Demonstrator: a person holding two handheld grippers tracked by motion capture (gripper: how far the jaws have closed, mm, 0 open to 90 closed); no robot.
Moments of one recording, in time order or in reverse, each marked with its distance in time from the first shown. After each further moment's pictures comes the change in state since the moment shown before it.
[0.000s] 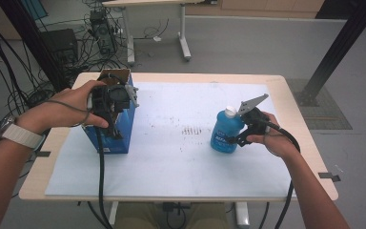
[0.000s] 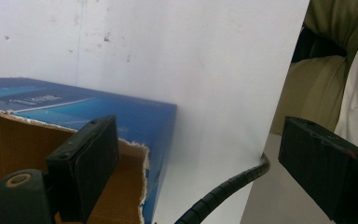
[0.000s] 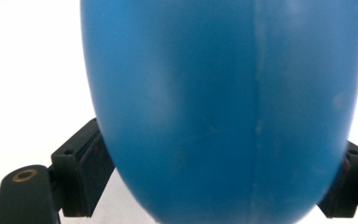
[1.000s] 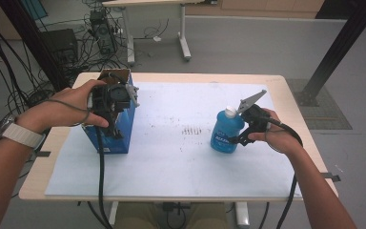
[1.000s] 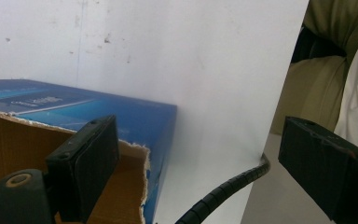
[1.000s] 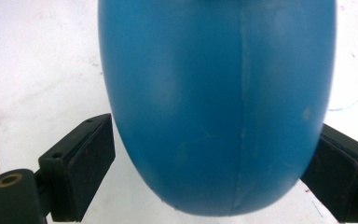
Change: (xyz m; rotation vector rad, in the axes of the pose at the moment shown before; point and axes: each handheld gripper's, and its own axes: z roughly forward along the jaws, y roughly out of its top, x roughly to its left) left arm 0.000 0.001 -0.001 -0.006 0.000 -0.005; right arm 0.000 0.010 -0.009 0.079 0.004 -0.016
